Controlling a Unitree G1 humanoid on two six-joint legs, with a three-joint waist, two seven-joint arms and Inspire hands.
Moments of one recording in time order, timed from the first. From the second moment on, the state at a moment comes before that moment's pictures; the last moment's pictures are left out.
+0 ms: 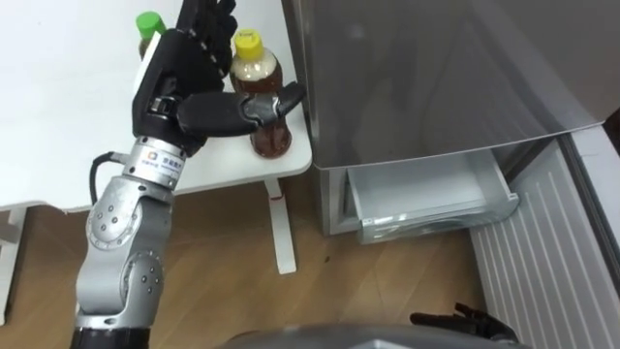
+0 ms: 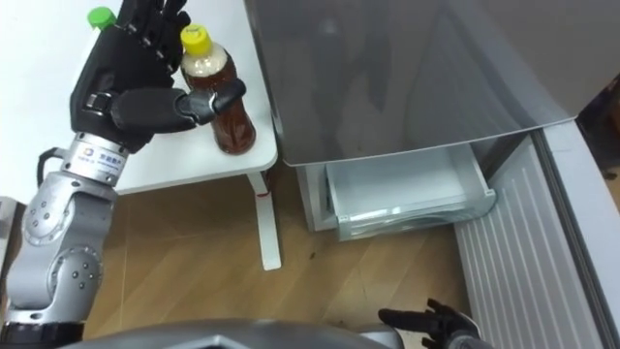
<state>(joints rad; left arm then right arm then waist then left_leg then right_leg) 0.17 0.20 0.02 -0.23 -0.47 -0.05 -0.29 0.06 -0.24 -0.16 1.30 0.14 -0.02 0.20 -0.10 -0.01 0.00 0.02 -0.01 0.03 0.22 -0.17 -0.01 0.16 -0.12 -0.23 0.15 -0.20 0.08</state>
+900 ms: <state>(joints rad) 0.20 0.20 -0.01 -0.15 -0.47 -0.02 -0.29 0.06 -0.24 -0.16 1.28 0.10 -0.02 0.19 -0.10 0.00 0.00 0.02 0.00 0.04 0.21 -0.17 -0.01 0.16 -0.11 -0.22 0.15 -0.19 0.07</state>
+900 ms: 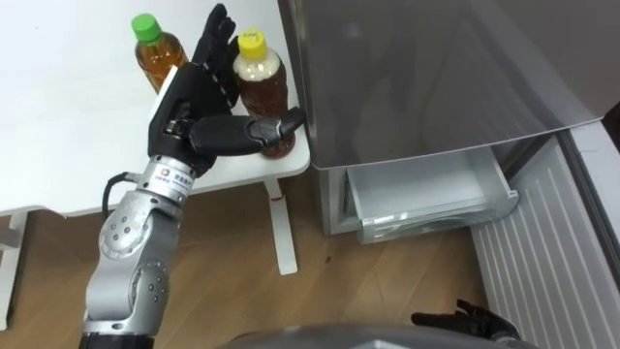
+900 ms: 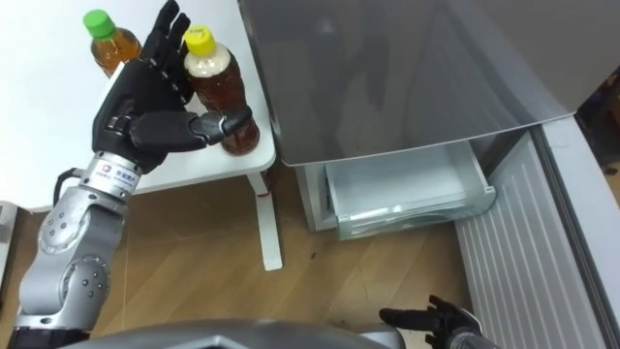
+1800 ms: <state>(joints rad) 0.24 0.23 -0.05 -0.14 -0.32 0.04 -0.25 0.06 -0.24 -0.15 1.25 0.07 -0.02 0.18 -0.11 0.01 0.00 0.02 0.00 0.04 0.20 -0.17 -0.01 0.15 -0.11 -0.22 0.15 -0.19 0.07</state>
